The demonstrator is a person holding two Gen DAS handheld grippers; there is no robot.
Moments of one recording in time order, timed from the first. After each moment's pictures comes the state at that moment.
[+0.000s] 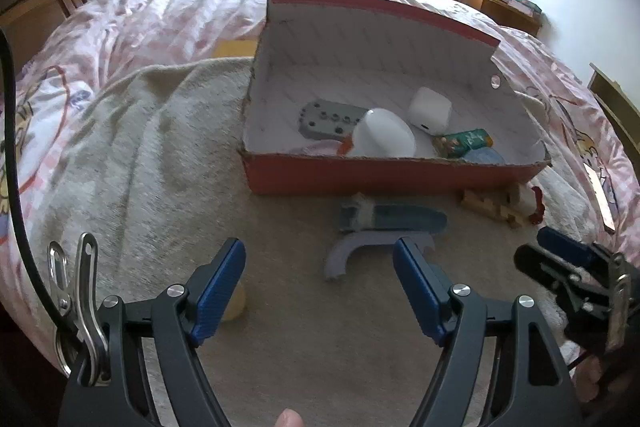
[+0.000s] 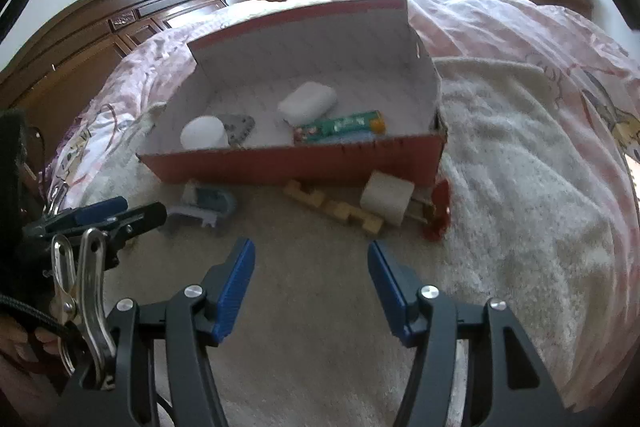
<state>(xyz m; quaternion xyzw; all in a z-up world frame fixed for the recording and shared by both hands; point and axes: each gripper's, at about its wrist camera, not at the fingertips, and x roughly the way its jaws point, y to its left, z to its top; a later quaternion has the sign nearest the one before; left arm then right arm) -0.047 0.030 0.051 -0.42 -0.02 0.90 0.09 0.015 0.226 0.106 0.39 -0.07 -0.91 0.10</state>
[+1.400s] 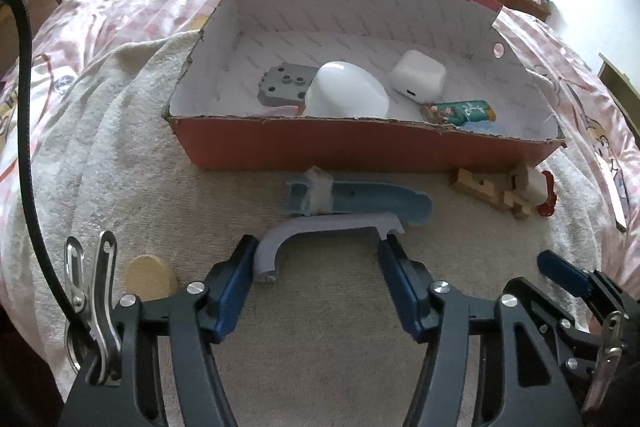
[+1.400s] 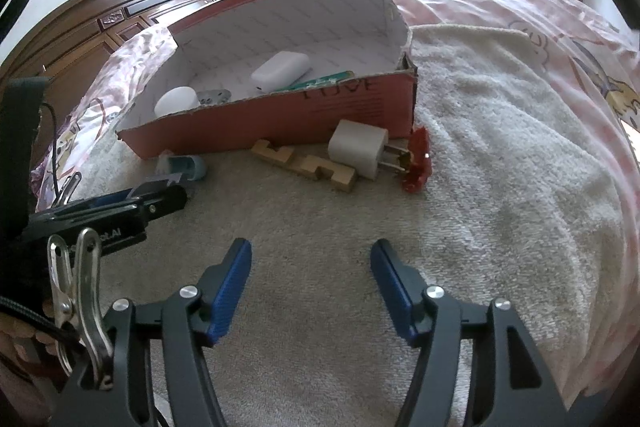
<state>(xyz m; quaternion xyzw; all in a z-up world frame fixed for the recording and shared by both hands) -0.055 0.067 0.026 -0.44 -0.01 0.89 0.08 0.025 0.240 0.076 0.40 -0.08 -0.91 0.09</state>
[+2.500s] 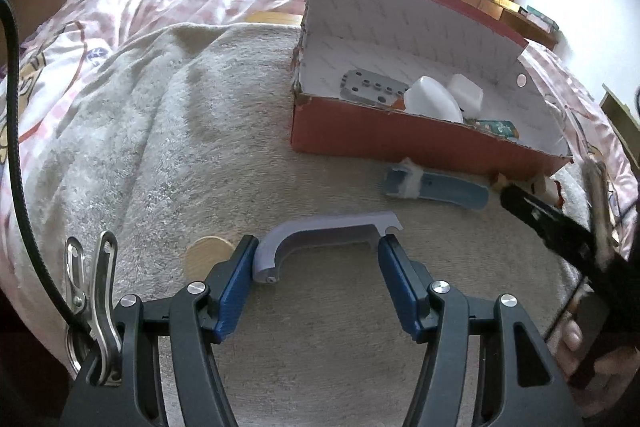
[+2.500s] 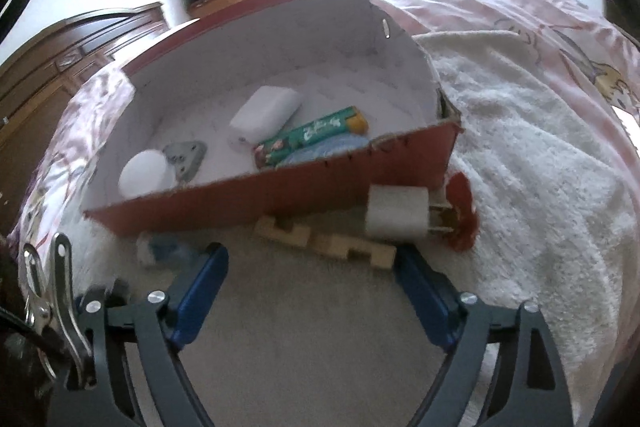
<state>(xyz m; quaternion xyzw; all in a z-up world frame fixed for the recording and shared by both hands) -0.037 0.004 0.024 -0.43 -0.06 0.90 0.07 -0.029 0.212 0.081 0.38 -0.14 -0.92 0.00</state>
